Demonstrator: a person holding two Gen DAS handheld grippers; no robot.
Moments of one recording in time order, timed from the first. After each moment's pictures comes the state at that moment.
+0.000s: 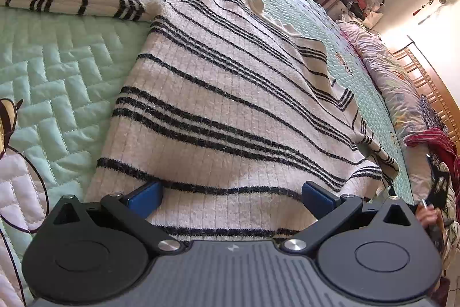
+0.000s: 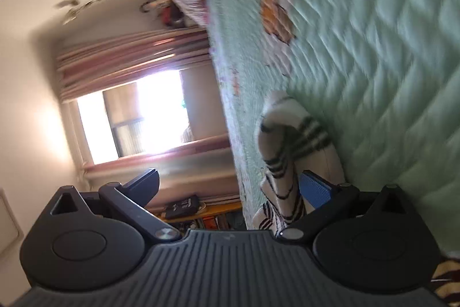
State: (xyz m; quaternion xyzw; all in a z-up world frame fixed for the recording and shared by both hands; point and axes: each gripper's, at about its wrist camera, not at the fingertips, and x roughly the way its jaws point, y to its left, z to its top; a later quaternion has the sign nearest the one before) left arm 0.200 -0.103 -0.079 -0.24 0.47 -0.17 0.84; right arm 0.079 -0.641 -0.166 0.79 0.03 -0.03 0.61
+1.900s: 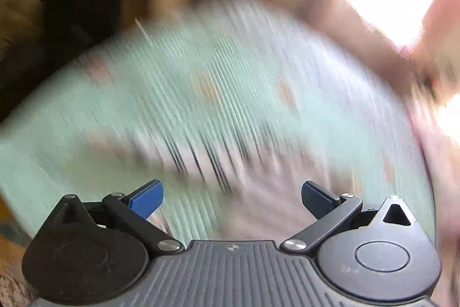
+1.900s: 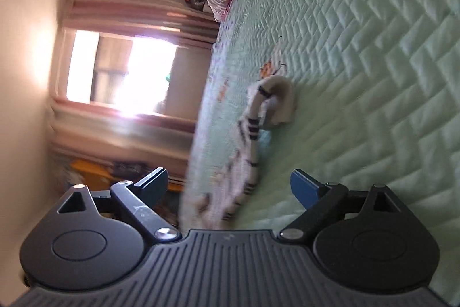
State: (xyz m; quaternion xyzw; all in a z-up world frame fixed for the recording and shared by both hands) left arm 0.176 -0.063 0.147 -0.19 0.48 0.00 0.85; right arm -0.018 -0.684 -0.123 0.65 0.09 -0.03 0.75
